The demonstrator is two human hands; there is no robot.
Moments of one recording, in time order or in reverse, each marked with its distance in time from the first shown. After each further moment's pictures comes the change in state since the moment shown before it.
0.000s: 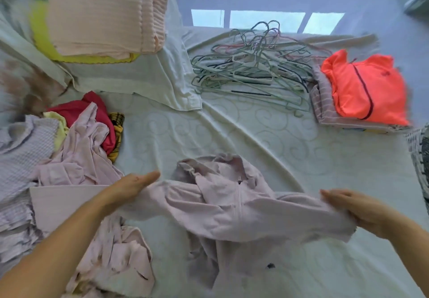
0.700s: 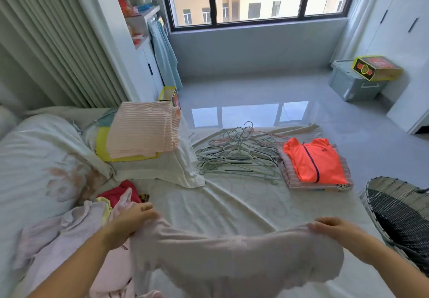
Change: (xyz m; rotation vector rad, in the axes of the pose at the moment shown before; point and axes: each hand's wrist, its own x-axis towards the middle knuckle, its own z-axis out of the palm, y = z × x) left_hand -0.166 0.087 -0.092 -0.239 0.111 0.258; right_hand -0.206 -0.052 -0.009 0.024 0.163 -0.365
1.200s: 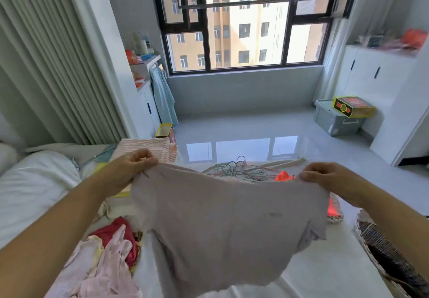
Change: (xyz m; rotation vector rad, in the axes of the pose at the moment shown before) left_hand -0.035 0.182 -0.058 -0.157 -0.056 0.421; right_hand -0.037 -0.140 -0.073 0.024 0.160 -0.443
